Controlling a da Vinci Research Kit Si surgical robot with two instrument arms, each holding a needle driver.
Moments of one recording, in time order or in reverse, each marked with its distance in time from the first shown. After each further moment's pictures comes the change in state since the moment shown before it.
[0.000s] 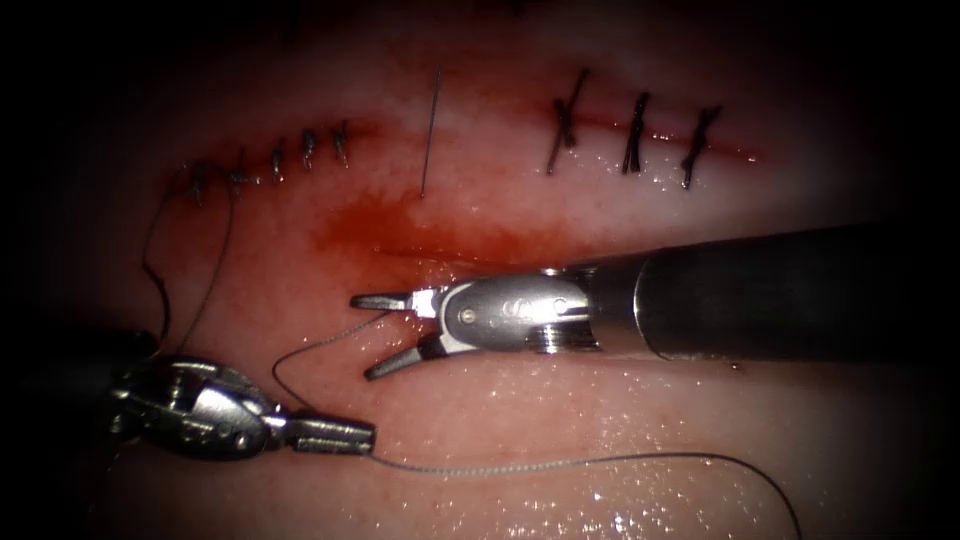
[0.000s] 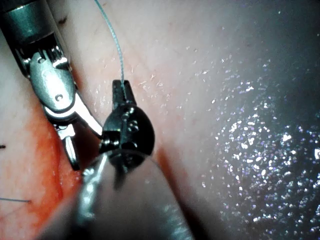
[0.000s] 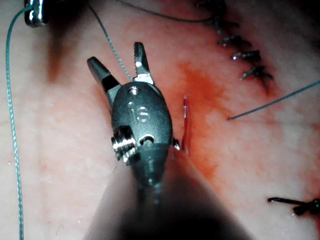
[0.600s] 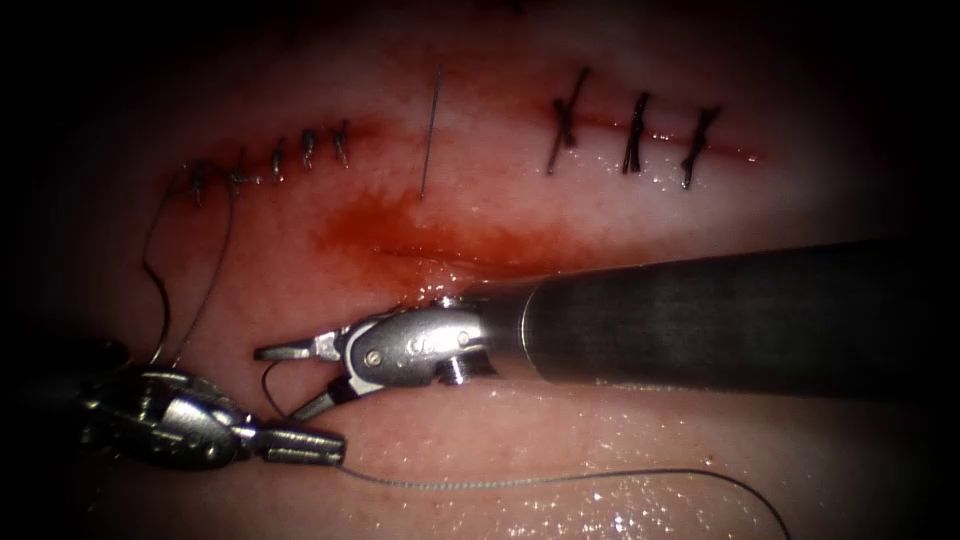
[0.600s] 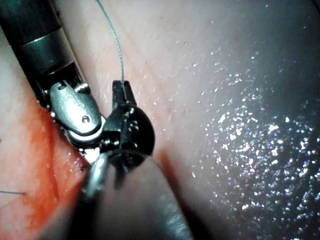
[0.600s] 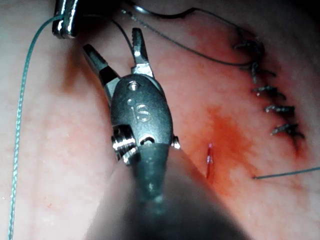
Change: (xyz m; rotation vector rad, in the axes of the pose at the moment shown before) right arm 0.000 -0.001 0.007 0.100 0.123 -0.126; left arm 0.000 0.001 -0.002 -0.004 -0.007 0.001
